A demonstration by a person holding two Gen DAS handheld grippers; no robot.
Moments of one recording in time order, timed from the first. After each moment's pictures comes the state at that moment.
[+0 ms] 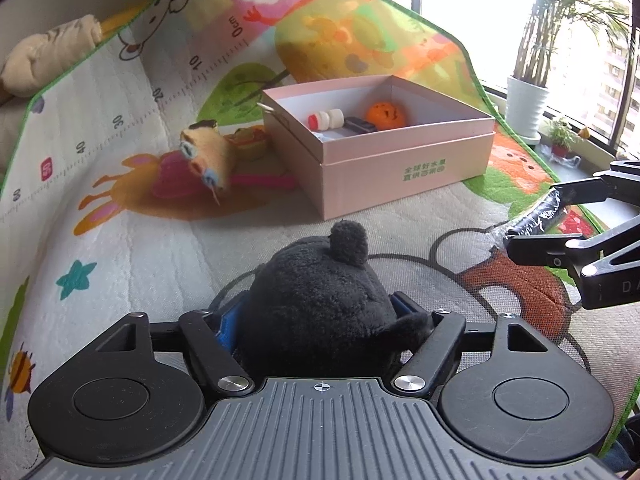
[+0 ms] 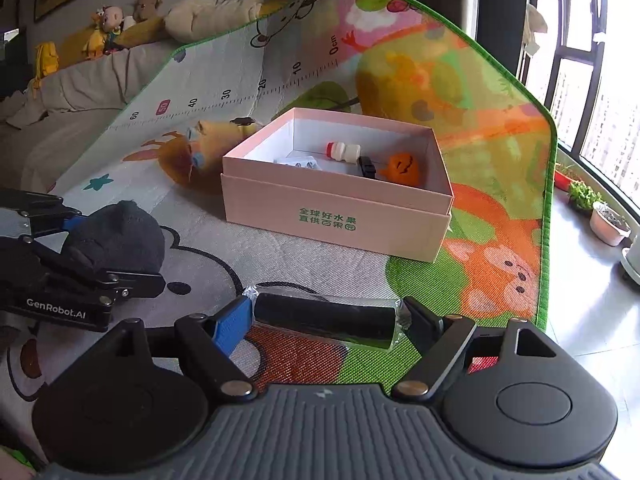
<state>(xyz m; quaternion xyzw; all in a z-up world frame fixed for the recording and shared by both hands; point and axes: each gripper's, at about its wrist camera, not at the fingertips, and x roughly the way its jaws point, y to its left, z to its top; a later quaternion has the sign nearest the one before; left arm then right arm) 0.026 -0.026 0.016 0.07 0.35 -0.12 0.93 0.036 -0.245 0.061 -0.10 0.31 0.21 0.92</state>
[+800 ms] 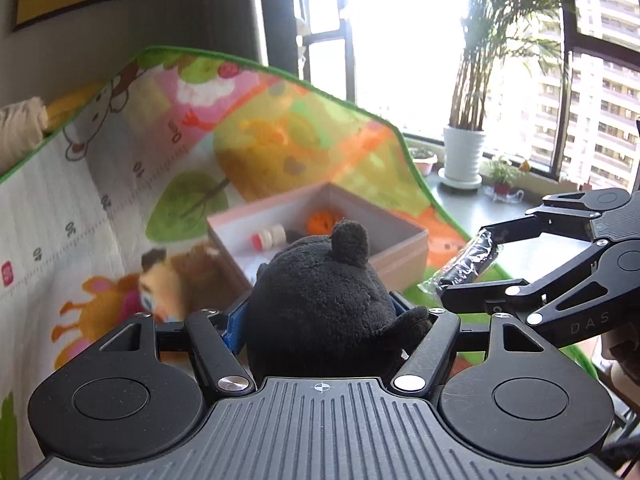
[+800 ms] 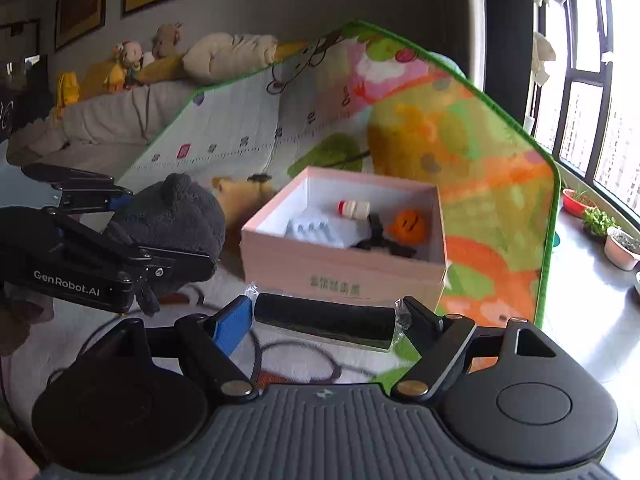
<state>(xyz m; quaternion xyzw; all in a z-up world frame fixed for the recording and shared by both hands) 0.057 -0.044 0.098 0.08 0.24 -0.22 0.94 0.056 -0.258 0.125 -0.06 0.24 0.23 0.94</state>
